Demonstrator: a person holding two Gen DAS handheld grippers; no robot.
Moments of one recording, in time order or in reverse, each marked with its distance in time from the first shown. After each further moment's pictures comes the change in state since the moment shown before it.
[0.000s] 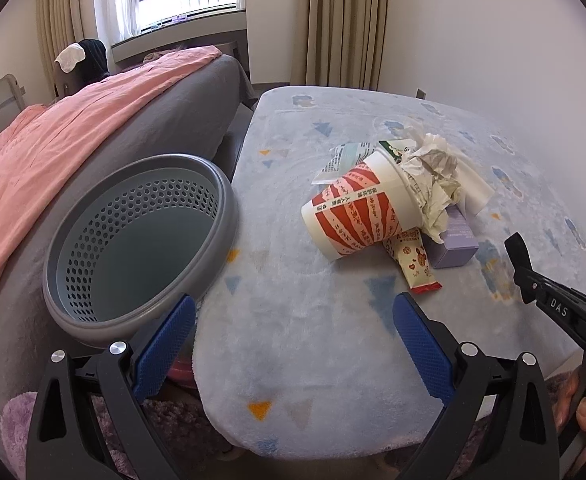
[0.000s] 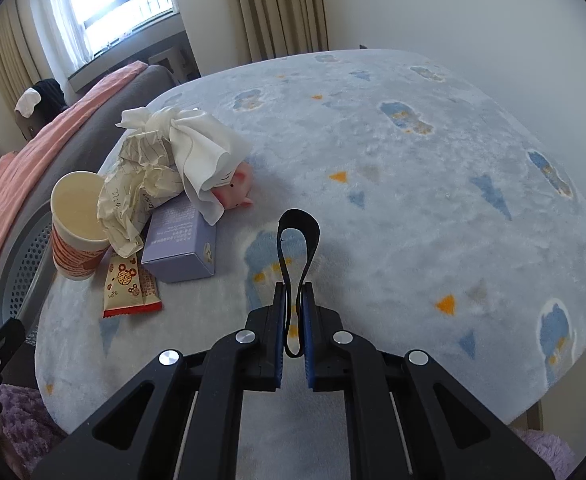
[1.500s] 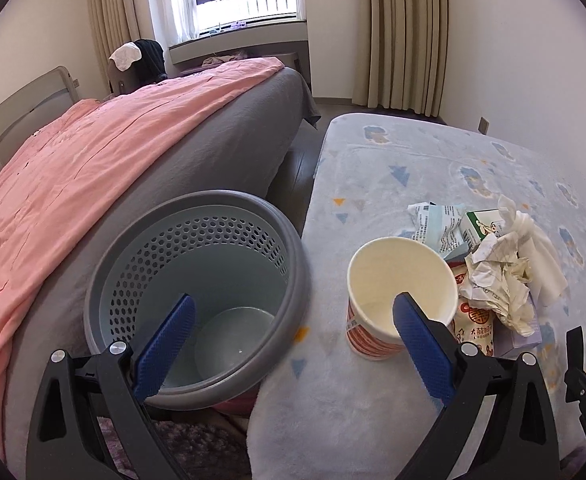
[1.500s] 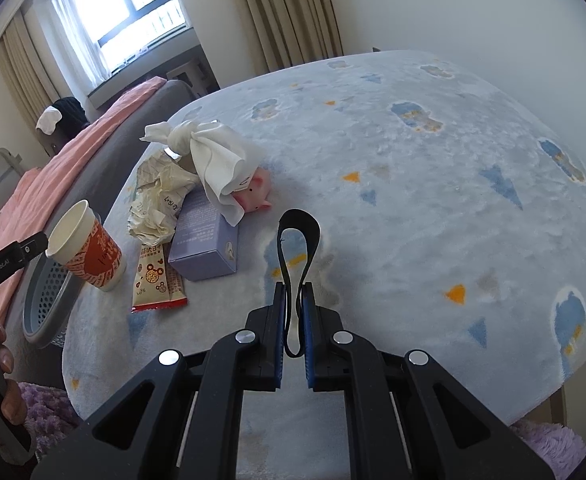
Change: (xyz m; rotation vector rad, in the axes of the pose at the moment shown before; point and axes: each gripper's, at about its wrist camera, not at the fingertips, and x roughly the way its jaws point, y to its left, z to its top) left arm 0.023 0.033 0.055 -0.109 -0.040 0.194; right arm -0.005 -0.008 -0.004 0.031 -0.018 0.111
